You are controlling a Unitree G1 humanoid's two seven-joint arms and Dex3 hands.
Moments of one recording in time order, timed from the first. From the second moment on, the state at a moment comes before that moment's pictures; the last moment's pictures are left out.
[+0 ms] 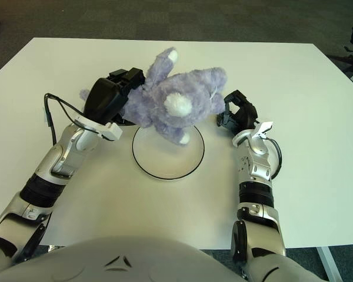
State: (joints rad) left arm -0.30 0.34 -0.34 -0.15 0.72 -0.27 0.15; right arm -0.28 -0.18 -0.28 0.37 0.29 -0.02 0.20
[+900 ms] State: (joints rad) left arm -0.24 0.32 -0.32 -0.15 0.61 -0.36 0.05; right arm -0.29 -0.18 -0.27 0.37 0.29 -0.02 0.19
